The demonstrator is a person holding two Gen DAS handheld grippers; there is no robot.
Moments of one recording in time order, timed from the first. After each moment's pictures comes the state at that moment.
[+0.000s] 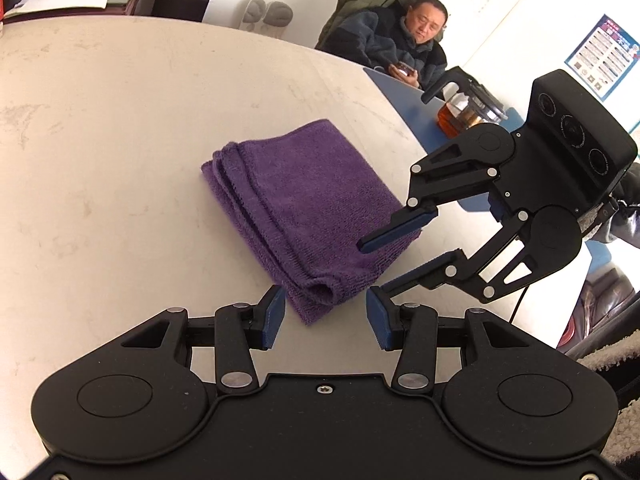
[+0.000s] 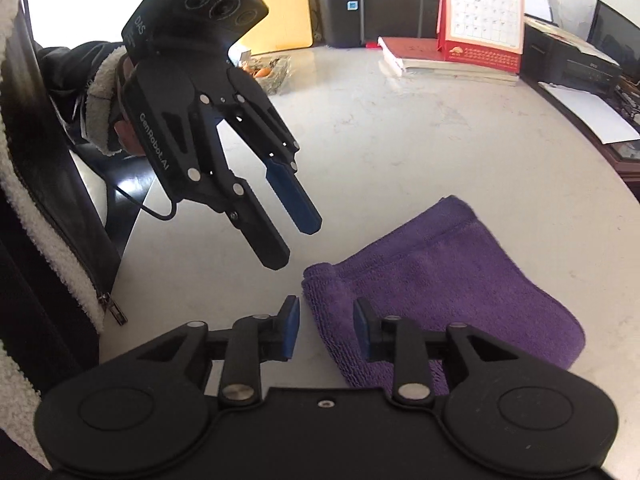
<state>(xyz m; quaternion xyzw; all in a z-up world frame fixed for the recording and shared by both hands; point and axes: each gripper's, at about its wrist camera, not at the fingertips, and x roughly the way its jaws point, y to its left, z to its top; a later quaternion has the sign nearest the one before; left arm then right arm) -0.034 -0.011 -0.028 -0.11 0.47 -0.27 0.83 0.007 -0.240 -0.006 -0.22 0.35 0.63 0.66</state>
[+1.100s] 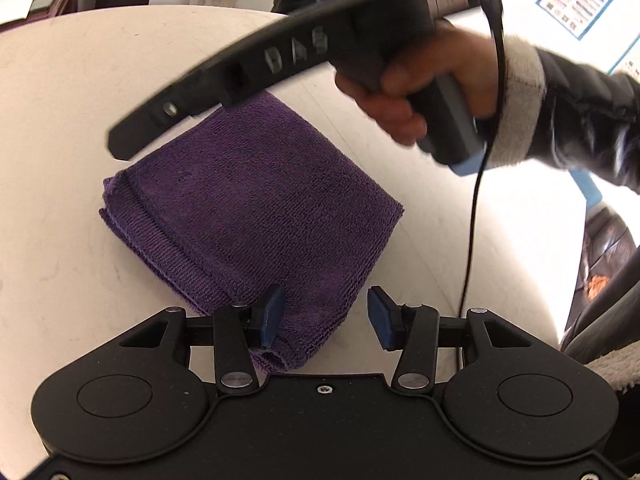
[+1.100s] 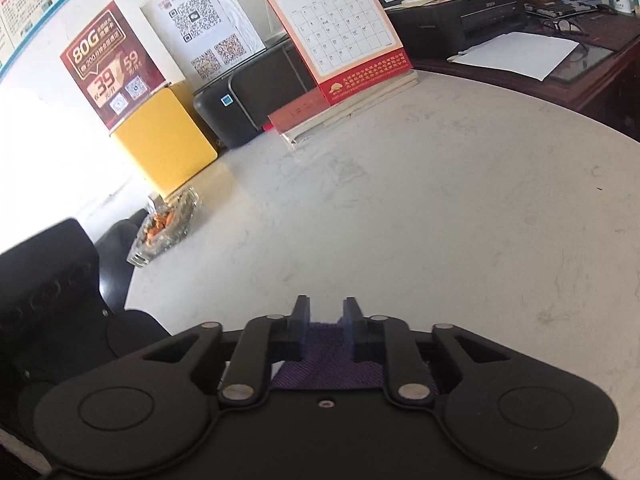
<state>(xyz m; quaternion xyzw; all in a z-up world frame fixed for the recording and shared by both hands) 0.015 -0.079 -0.061 -0.04 0.51 -0.33 0.79 0.151 -0.176 -0.045 0.00 0.43 0.60 0.68</state>
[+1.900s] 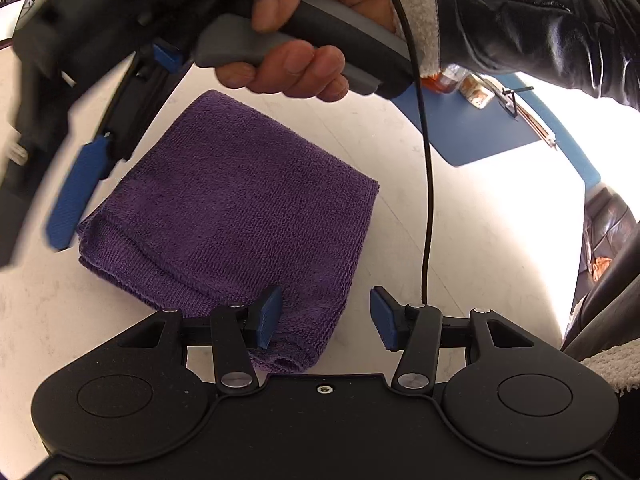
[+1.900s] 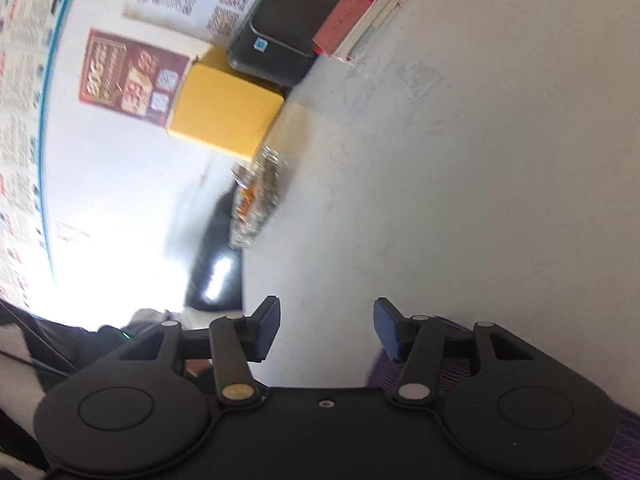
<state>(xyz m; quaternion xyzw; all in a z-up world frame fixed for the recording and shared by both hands) 0.010 -0.082 -0.059 -0.02 0.50 -0.34 0.79 0.192 -0.110 -0.092 0.19 0.61 0.63 0.43</state>
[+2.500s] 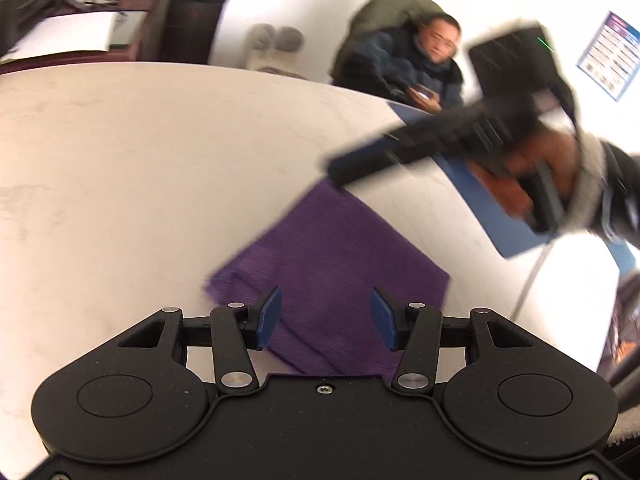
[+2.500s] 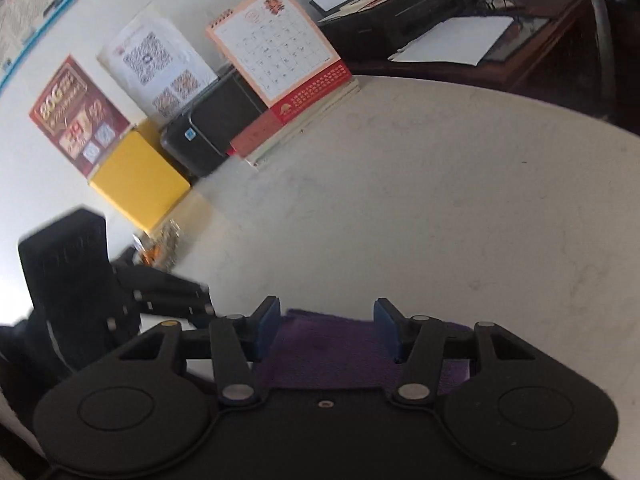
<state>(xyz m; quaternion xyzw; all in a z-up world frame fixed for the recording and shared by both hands) 0.027 -0.009 -0.027 -0.09 0.45 -0.23 0.86 0.140 -0.226 -0.019 0.00 0.45 0.54 0.71</state>
